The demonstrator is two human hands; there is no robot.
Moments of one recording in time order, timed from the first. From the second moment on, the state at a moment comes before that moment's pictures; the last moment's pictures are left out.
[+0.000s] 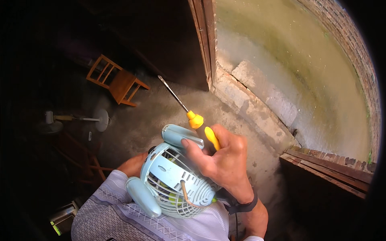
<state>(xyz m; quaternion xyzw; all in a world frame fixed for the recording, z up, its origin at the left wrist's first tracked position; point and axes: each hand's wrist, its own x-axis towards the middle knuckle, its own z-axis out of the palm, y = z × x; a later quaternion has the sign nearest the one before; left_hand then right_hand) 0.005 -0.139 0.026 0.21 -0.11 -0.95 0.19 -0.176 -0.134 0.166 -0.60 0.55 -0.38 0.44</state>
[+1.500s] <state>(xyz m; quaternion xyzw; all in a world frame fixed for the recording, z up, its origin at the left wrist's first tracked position) 0.001 -0.182 0.109 0.23 -0.64 -0.72 0.09 -0.345 -0.046 0.181 -0.76 0.48 -0.31 0.32</state>
